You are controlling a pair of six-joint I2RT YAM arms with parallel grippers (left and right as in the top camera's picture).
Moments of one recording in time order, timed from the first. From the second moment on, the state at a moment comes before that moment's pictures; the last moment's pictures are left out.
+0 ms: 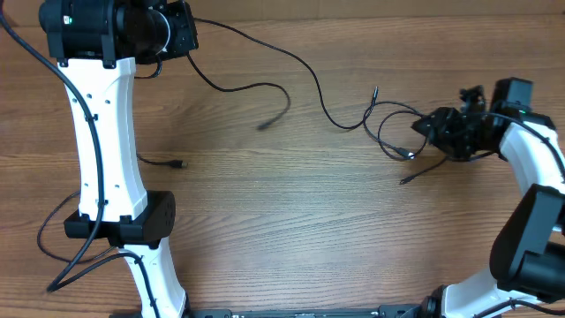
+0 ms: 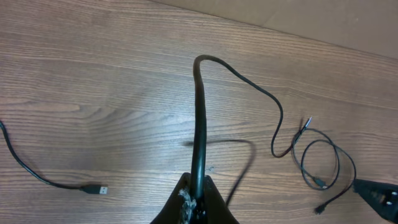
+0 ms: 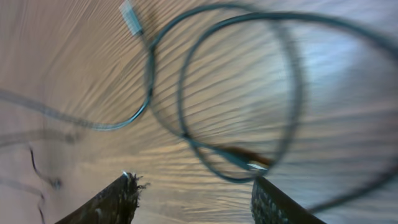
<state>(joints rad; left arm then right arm) -0.08 2.11 2.82 -1.66 0.17 -0.30 -0.29 1.78 1.20 -0.69 -0.61 0.18</state>
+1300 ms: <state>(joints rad) -0.10 2.11 2.82 -1.68 0.20 -0.29 0.11 1.96 1.20 -0.44 -0.17 -0.03</state>
